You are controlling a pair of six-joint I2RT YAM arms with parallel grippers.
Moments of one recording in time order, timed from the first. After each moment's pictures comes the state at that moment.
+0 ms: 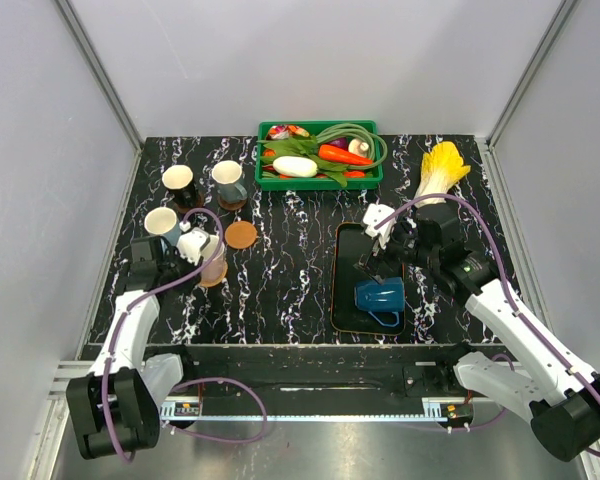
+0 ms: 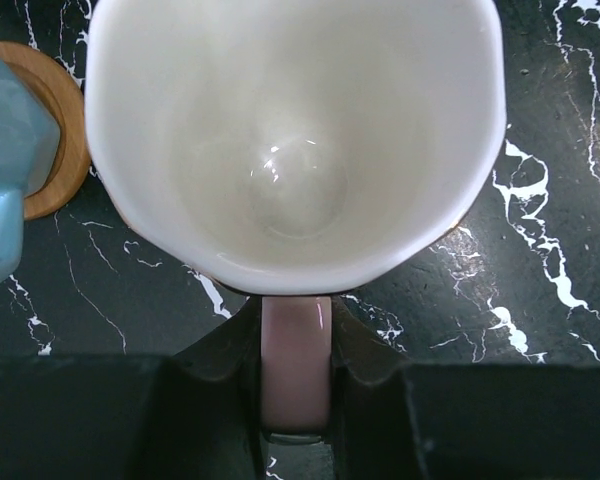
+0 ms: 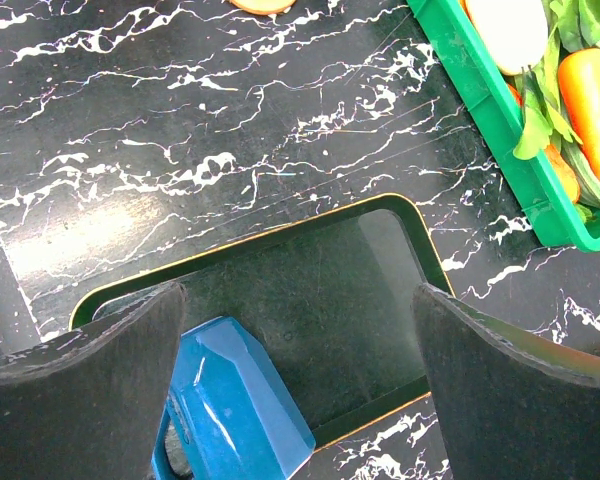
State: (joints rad) left arm 0.16 0.94 0.52 -0.48 0.42 0.57; right arm 0.49 0.95 0.86 -0.41 -0.44 -0.50
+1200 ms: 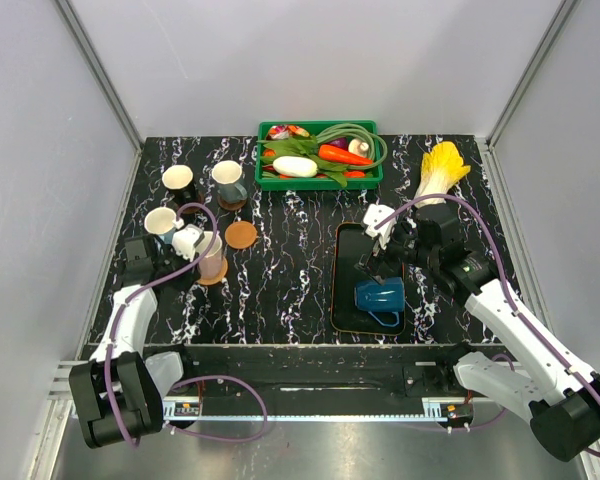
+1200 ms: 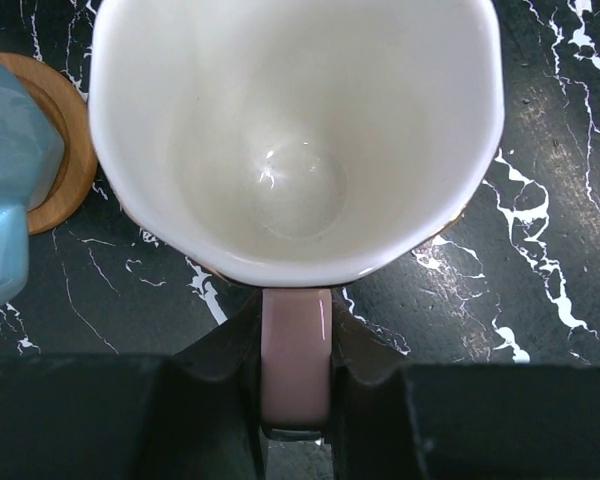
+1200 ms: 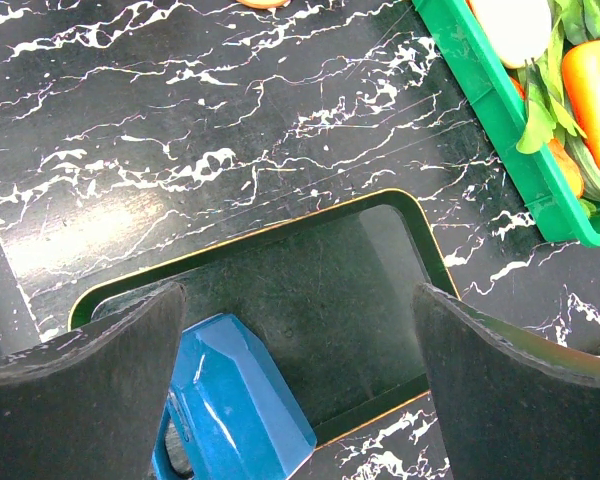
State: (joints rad) left arm 0.24 1.01 0.52 -0.42 0.51 0.57; right arm 0.49 0.95 0.86 -0.41 -0.44 -0.50
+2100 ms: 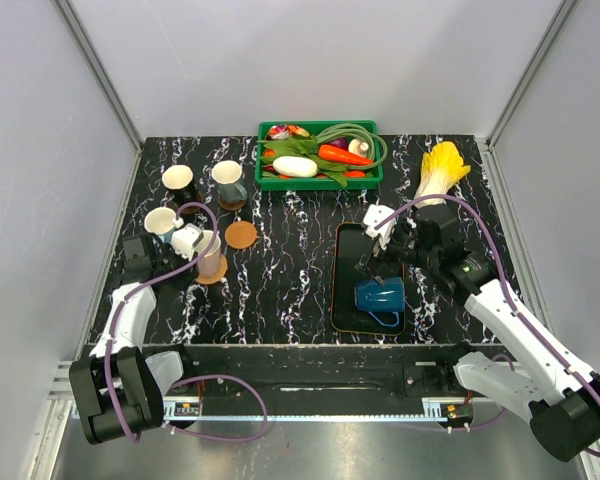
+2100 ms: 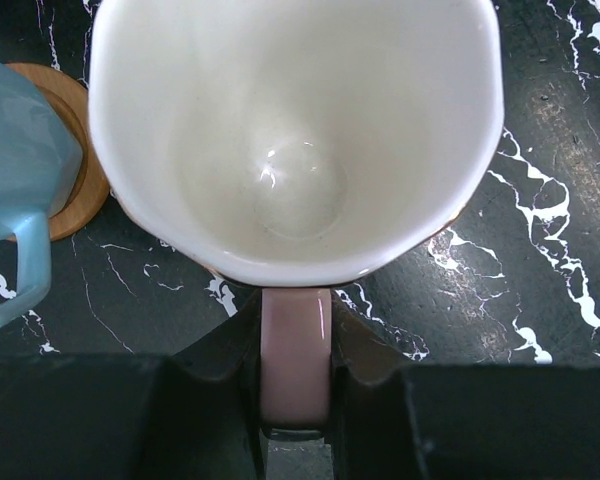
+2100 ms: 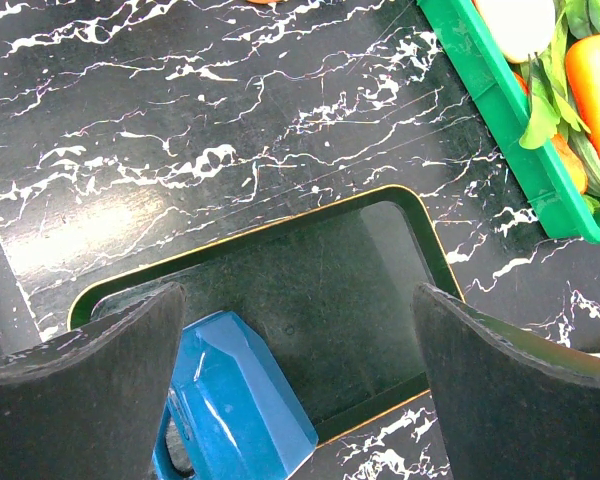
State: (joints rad) left arm 0.25 1.03 0.53 -0.40 0.52 0.61; right arm 0.49 0.95 0.85 -0.41 -0.44 -0.50
